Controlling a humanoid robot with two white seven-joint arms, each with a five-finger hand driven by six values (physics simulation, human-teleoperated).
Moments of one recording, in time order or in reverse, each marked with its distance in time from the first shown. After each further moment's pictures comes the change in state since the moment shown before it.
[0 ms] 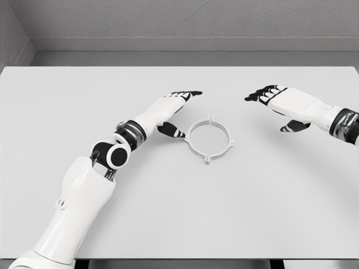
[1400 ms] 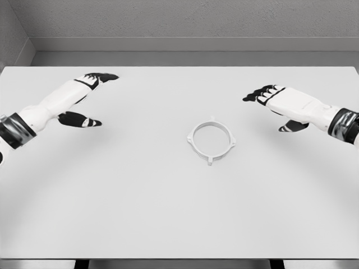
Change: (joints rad) left arm 0.072 0.559 0.193 -0.035 0.424 -0.469 -0.001; right arm 0.000 -0.004 0.011 -0.022 0.001 -0.003 0.001
